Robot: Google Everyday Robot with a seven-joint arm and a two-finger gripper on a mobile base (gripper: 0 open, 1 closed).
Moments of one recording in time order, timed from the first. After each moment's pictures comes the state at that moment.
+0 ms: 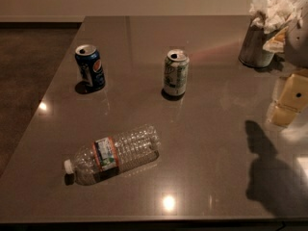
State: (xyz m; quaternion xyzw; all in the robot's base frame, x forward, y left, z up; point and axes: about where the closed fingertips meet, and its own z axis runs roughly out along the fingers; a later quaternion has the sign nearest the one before) arm 0.438 -0.217 0.976 -0.60 0.78 -0.03 0.16
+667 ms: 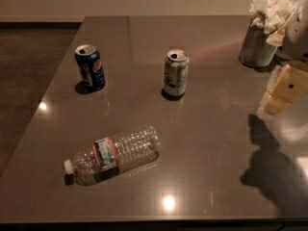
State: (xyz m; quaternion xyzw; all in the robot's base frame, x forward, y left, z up) arm 0.460 -0.220 0.978 -0.57 0.80 -0.04 0.19
